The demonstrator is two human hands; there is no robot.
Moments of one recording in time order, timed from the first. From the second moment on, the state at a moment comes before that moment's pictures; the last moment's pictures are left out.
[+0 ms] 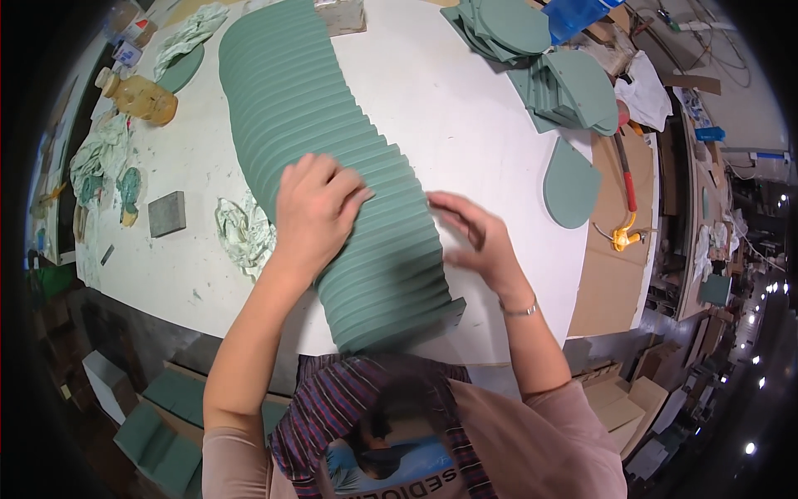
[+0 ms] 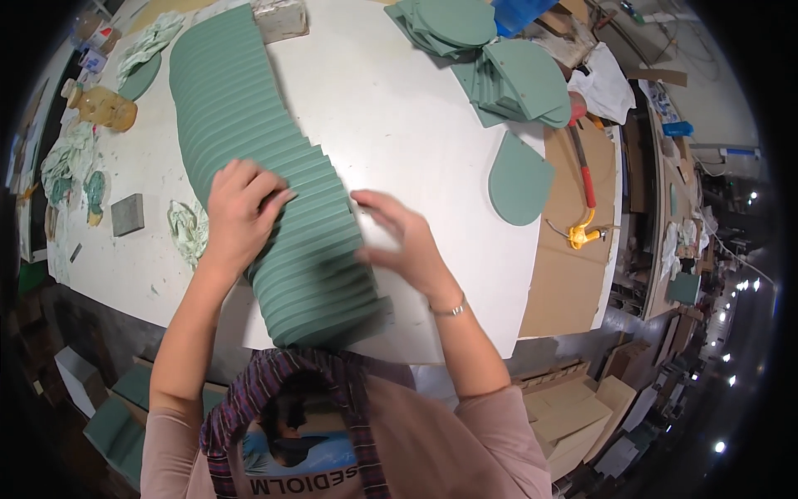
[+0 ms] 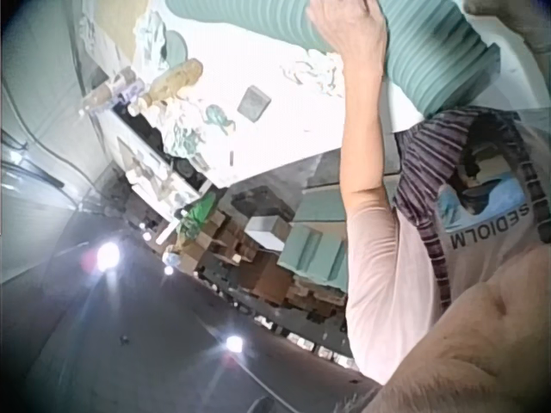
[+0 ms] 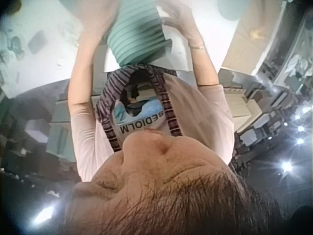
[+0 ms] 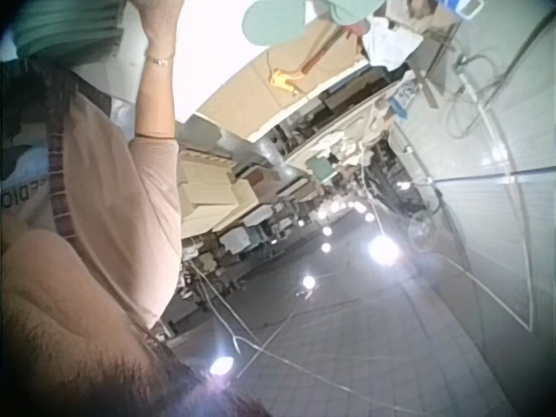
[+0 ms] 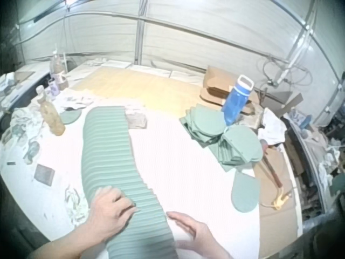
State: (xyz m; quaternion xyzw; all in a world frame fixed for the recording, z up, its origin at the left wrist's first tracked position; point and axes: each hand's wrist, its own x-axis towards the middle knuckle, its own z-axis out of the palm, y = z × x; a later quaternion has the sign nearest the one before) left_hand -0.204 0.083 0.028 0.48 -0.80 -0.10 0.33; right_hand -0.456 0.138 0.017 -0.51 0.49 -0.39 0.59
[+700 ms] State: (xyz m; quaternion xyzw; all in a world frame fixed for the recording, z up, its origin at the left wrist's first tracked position) left_hand -0.219 0.077 0.043 0.49 -0.78 -0.26 0.28; right_hand -0.459 0.244 -0.046 -0.51 0.46 -0.37 0.62
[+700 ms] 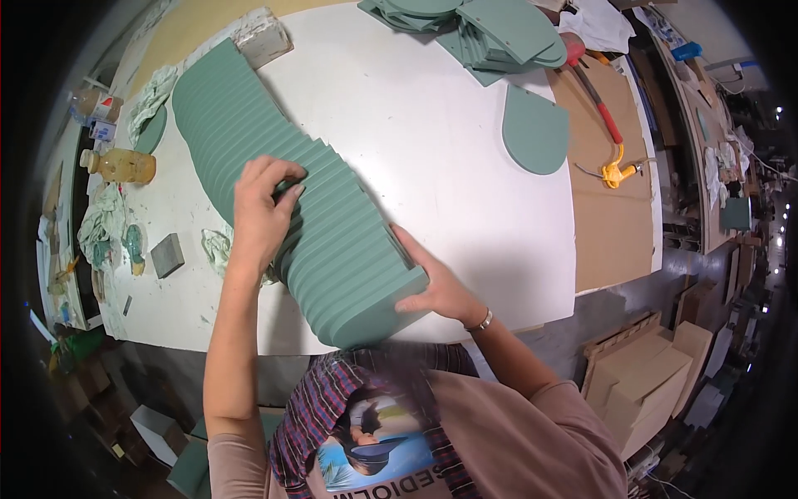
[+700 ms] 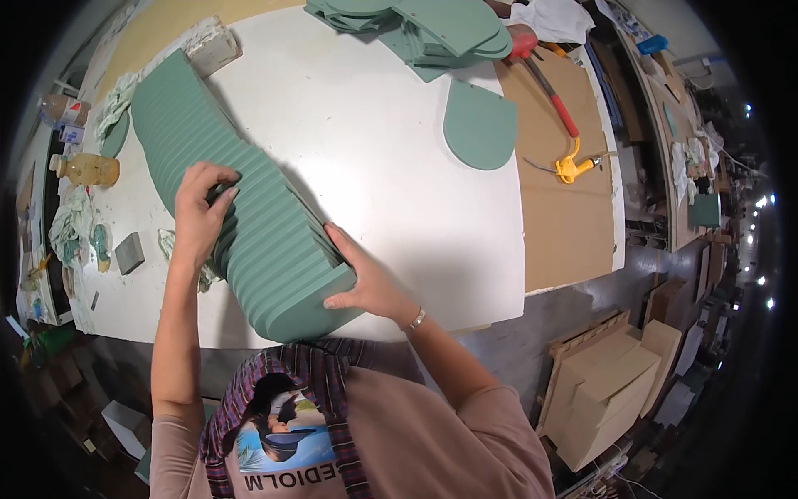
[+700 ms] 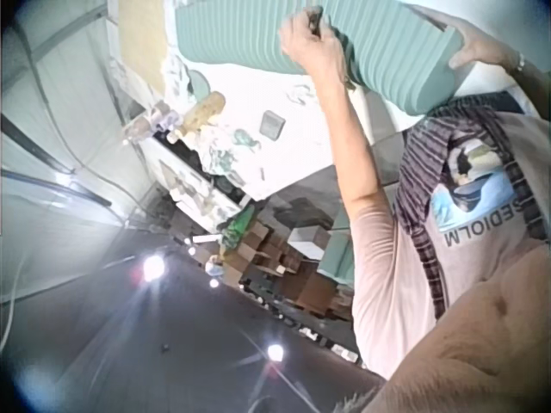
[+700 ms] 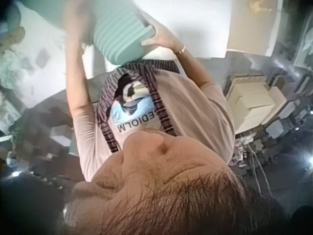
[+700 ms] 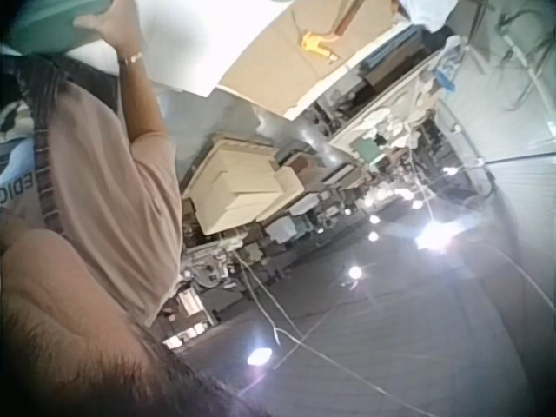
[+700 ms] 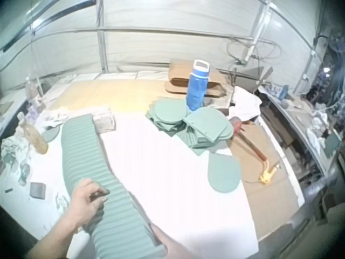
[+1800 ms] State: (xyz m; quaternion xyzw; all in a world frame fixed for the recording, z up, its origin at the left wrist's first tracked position) left_hand -0.230 0.081 0.025 0.59 -0.70 -0.21 0.33; right_hand -0.441 0.249 -0.055 -0.50 0.46 -0.41 0.61
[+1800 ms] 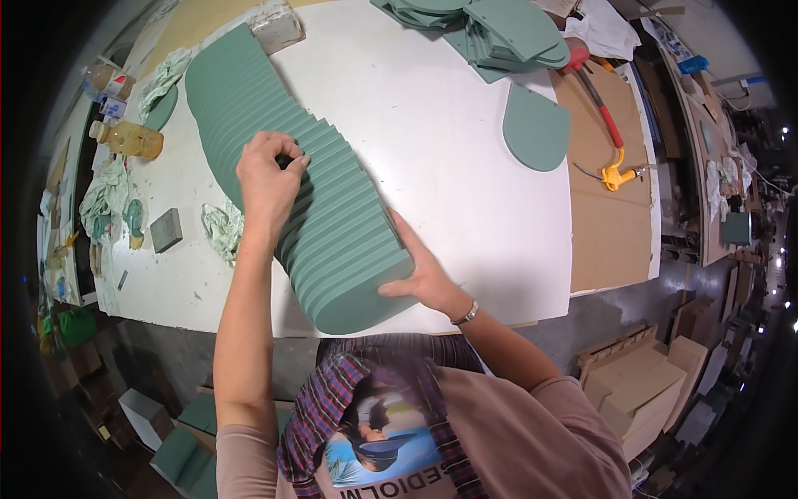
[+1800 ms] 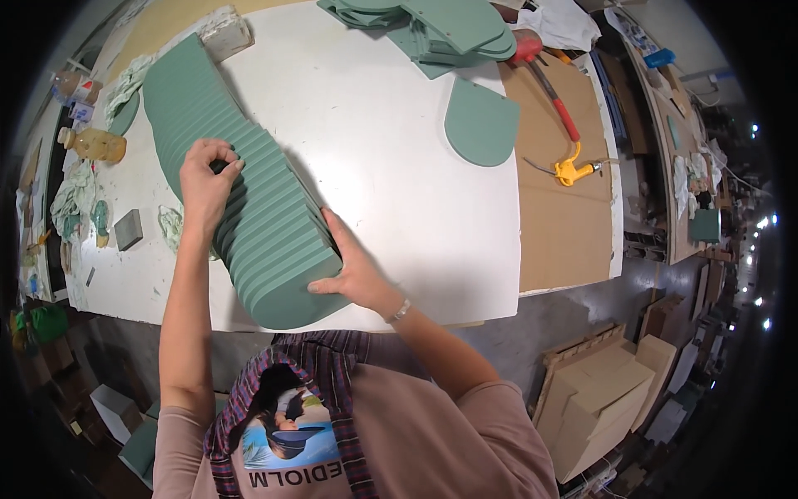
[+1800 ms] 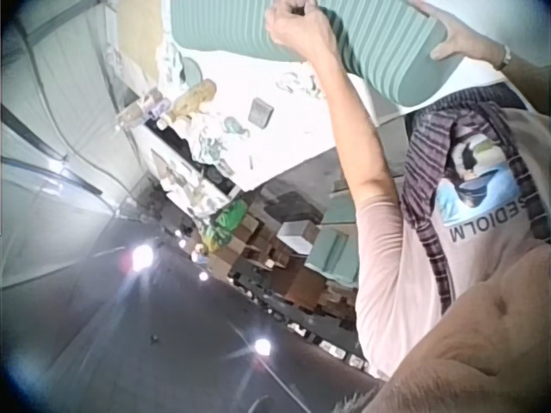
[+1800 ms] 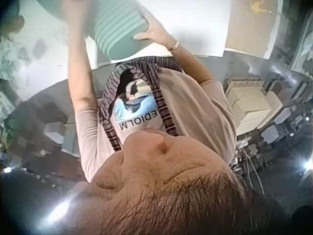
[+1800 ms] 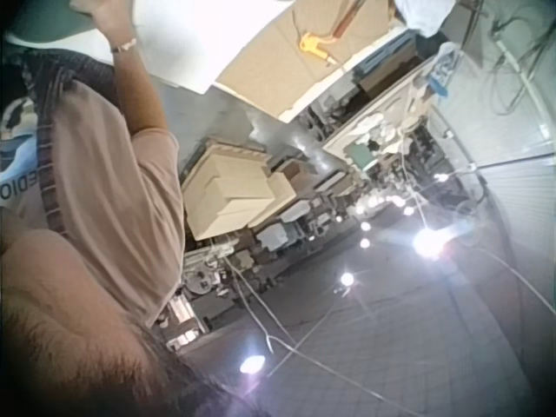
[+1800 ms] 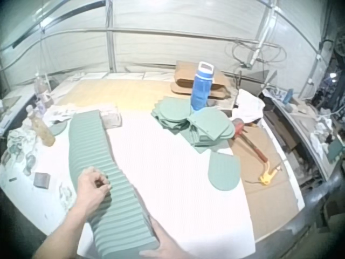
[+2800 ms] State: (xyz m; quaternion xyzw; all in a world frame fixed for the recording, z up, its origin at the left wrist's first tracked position) left_hand -0.250 0.071 0.022 0.56 -0.72 -0.24 0.34; right_hand -0.447 0.247 -0.055 -0.54 0.46 -0.38 0.59
